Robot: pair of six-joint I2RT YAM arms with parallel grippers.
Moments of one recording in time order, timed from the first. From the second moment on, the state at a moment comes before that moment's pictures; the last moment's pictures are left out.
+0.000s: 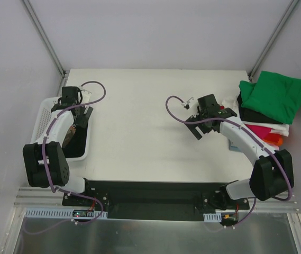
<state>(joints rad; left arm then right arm) 0.10 1.45 1.05 -0.56 -0.18 0.49 0.40 1.40 1.06 -0.71 0.13 -0.39</state>
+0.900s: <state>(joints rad) 0.12 1.76 1.27 -0.62 -0.08 0.48 0.41 1.42 1.08 -0.75 0.12 -0.39</state>
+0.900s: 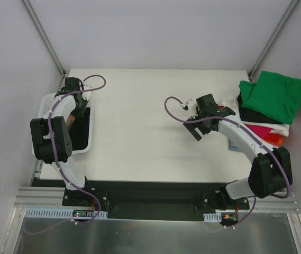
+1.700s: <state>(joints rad) 0.07 1.28 1.81 -0.62 0.15 0.40 0.49 1.49 1.09 -0.72 0.21 -0.38</state>
